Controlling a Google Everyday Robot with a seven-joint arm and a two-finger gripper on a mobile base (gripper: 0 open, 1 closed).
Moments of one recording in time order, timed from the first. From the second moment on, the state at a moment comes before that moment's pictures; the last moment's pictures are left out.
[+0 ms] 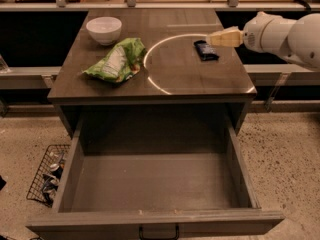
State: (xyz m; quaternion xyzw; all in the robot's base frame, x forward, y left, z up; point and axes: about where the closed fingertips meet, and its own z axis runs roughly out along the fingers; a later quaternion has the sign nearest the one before) arm 0.764 -0.227 0.940 -0.24 0.75 0.07 0.61
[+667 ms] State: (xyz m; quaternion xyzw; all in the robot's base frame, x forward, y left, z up) arm 0.812 -0.199 0.882 -0.22 0.77 0.09 0.59
